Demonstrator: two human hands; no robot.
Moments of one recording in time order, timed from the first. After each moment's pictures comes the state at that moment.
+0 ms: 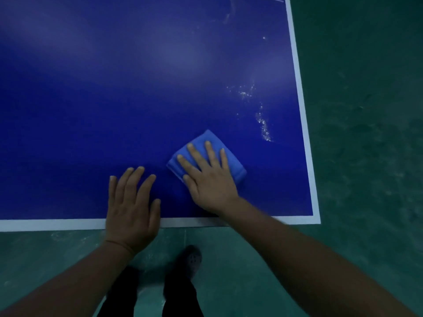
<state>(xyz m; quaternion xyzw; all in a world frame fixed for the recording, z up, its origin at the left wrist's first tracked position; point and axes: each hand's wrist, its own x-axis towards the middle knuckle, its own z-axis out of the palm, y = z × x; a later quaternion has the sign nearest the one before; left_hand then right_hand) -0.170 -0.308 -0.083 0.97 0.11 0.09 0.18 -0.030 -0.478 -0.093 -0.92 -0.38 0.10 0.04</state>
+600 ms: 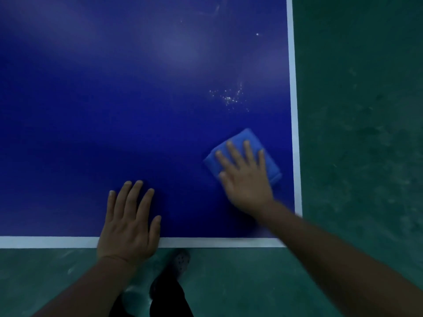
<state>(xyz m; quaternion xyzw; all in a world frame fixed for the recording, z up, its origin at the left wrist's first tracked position) -0.141 -0.368 -0.094 0.99 0.12 -0.02 0.11 0.062 -0.593 -0.094 -0.94 -0.34 0.09 0.01</state>
